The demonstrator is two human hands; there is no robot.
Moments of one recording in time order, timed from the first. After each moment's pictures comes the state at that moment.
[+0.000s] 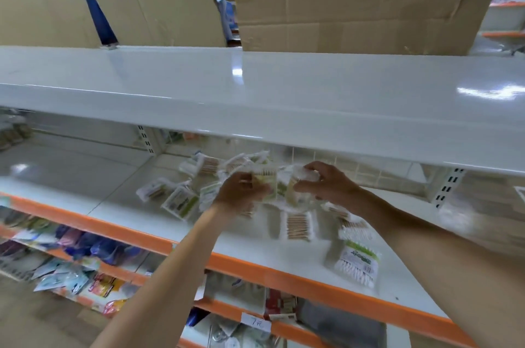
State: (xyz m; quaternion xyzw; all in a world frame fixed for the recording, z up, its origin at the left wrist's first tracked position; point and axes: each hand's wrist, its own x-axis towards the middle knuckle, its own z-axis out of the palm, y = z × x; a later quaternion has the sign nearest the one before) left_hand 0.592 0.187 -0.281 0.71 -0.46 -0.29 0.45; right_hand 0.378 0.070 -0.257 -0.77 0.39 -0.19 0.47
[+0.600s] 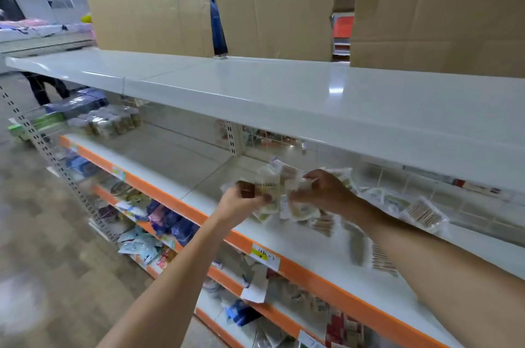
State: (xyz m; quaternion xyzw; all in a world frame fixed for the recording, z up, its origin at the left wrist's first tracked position) left_hand 0.715 0.310 -0.263 0.76 -0.32 -0.26 0.51; right_hand 0.553 0.132 -0.252 -0.81 0.30 -0.16 0.48
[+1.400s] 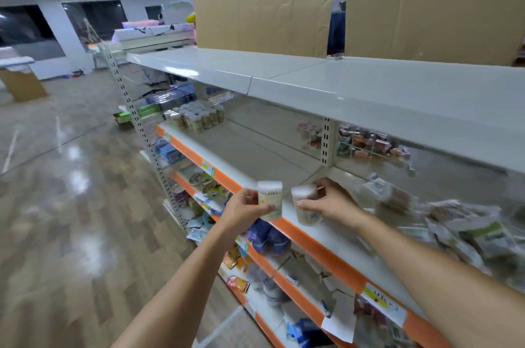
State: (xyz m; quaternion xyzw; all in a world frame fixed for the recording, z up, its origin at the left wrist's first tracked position) left_hand 0.883 0.450 -0.270 0.80 -0.19 -0.19 0.54; right_hand 0.769 0.247 -0.265 -0.85 0.22 -0.11 0.46
